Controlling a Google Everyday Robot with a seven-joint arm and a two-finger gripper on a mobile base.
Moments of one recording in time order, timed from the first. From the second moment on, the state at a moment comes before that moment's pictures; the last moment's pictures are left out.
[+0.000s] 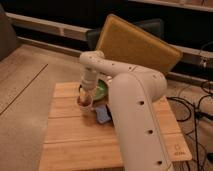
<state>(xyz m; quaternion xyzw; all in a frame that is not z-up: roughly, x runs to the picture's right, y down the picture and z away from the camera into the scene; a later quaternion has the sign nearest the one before) -0.110 0.056 0.873 -0.45 0.10 0.39 0.80</state>
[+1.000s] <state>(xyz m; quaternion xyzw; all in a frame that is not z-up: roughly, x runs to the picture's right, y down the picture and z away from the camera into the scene) -0.151 -0.004 0.821 -0.40 0.06 0.38 0.83</state>
